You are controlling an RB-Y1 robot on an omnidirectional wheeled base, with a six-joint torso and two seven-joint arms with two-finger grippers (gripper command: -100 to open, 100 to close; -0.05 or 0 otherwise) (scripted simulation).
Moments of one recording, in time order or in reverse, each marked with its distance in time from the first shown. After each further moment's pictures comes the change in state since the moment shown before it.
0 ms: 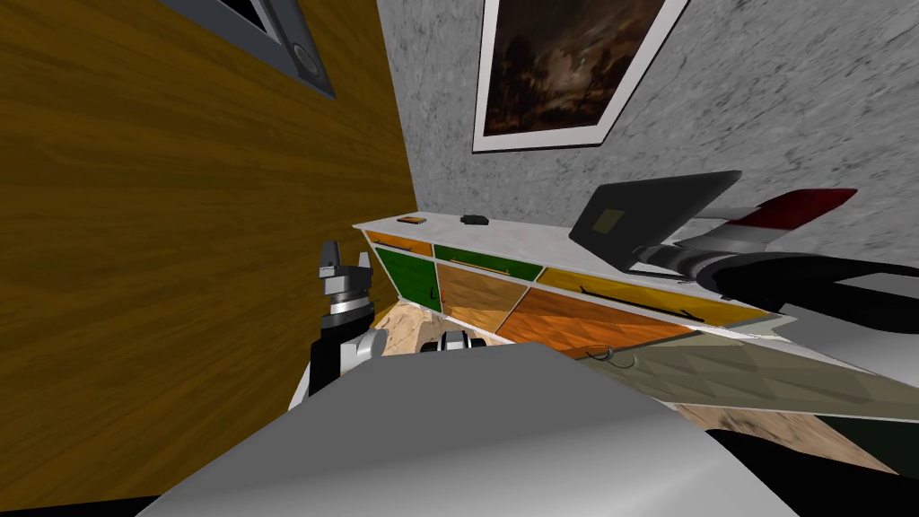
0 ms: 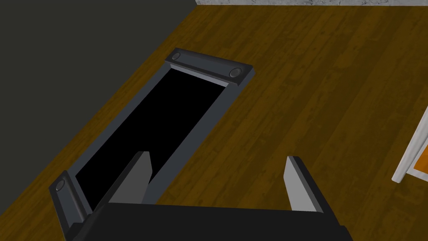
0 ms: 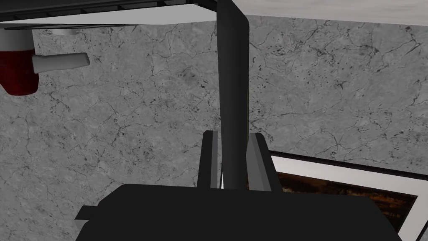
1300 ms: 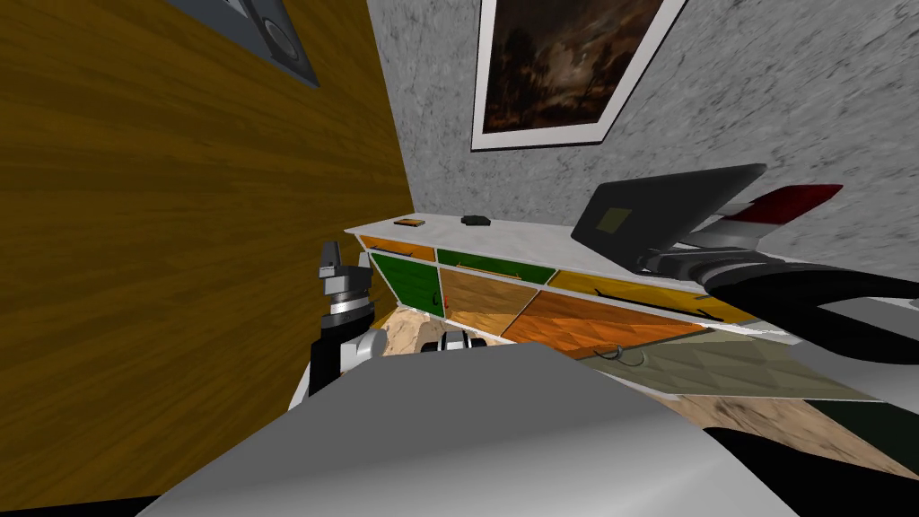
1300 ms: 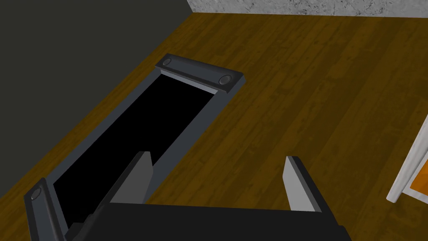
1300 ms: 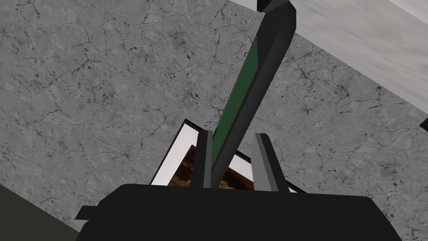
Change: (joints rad) left arm 0.000 0.000 0.000 0.000 0.000 0.000 0.000; right arm -0.019 0.055 0.088 -0.033 0.315 0.016 0.216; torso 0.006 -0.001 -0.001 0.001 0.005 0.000
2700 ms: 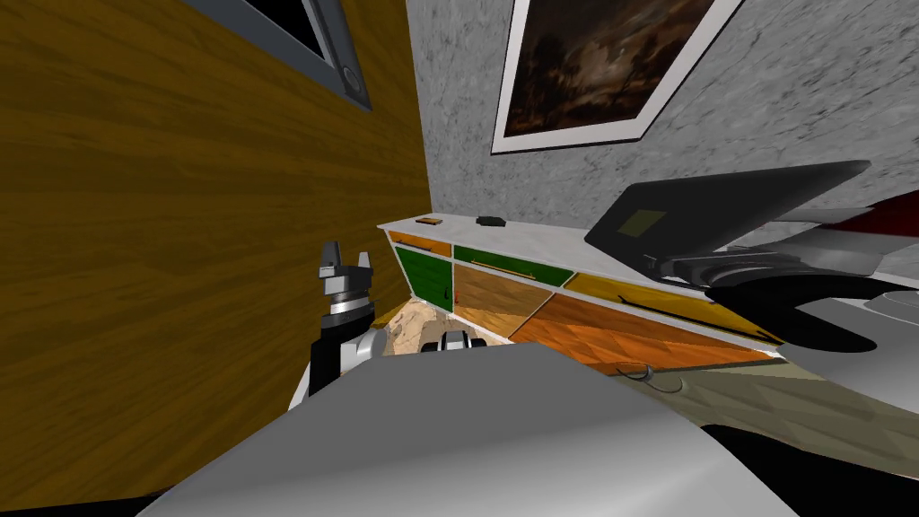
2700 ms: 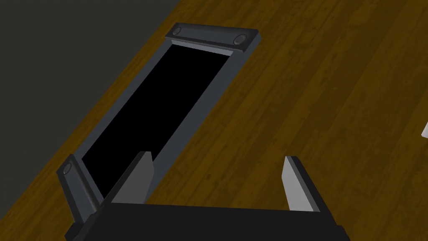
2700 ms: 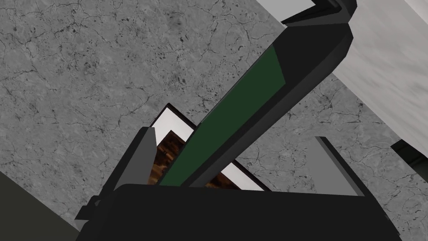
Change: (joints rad) left arm 0.000 0.000 0.000 0.000 0.000 0.000 0.000; right arm -0.024 -0.043 0.071 0.091 0.107 0.095 0.096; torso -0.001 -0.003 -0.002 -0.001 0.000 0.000
